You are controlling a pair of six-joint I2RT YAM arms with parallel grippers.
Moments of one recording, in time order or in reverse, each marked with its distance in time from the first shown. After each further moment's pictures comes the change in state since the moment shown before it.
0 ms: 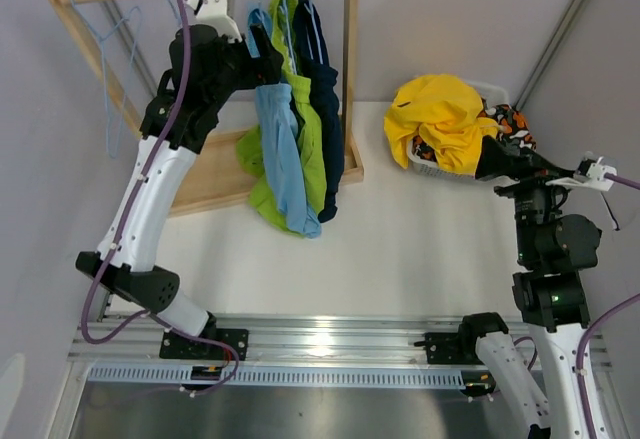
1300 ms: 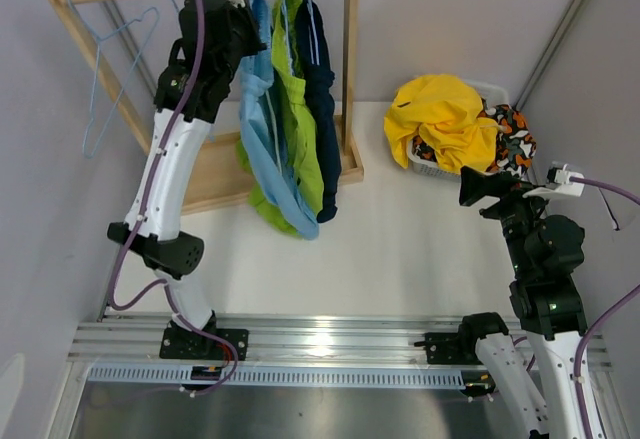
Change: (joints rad) left arm -0.006 0.280 0.399 -0.058 -0.170 0.041; right arm 0.008 -0.066 -0.060 -0.270 -0.104 -0.042
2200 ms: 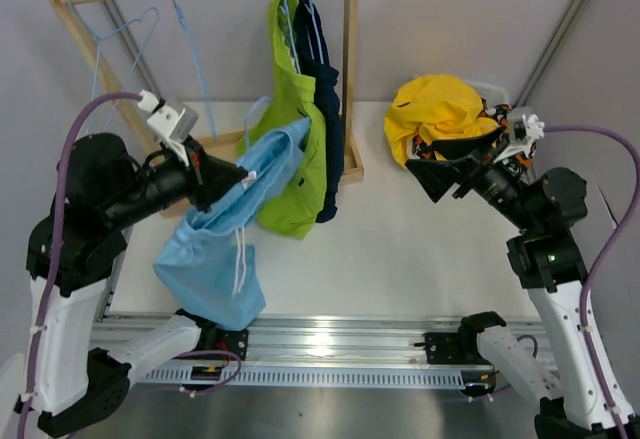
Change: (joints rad) left arm -0.034 -0.853 -0.672 -0.315 0.623 0.109; right arm 0.061 0.246 0.201 0.207 -0.629 0.086
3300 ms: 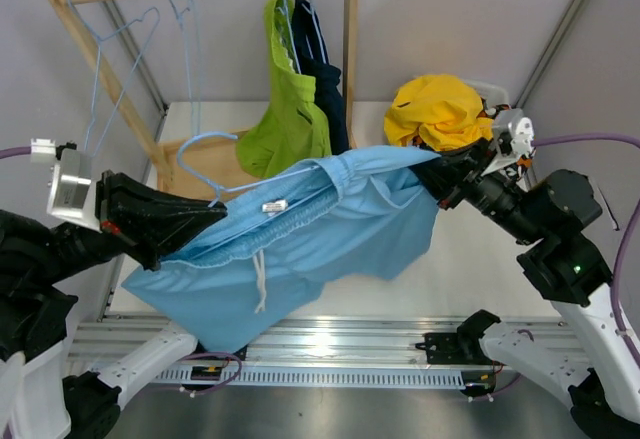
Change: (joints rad) left arm -0.044 -0.199 0.009 0.288 0.396 -0.191; right arm 0.412 0.070 0.235 -0.204 0.251 -0.287
